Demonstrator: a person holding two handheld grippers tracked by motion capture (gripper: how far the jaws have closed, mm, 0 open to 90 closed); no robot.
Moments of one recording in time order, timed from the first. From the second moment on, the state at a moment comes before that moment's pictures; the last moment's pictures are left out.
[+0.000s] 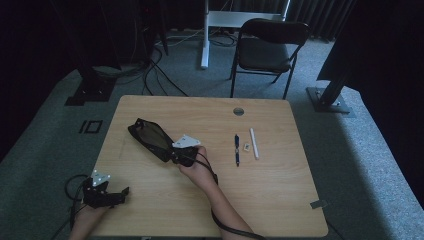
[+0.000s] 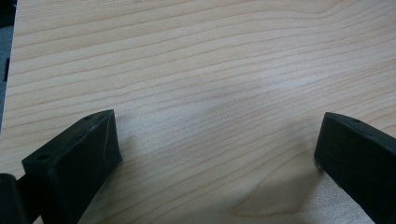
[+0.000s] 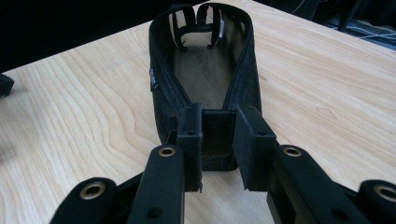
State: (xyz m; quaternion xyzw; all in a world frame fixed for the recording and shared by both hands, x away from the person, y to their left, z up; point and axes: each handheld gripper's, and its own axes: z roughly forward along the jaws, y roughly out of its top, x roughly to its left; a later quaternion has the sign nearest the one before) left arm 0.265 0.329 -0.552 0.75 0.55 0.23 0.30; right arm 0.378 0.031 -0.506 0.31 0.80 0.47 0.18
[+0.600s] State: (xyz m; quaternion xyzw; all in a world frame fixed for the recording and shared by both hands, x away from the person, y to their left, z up) left arm 0.265 0.329 -0.552 0.75 0.55 0.23 0.30; right arm 0.352 0.001 -0.506 0.31 0.80 0.48 0.17
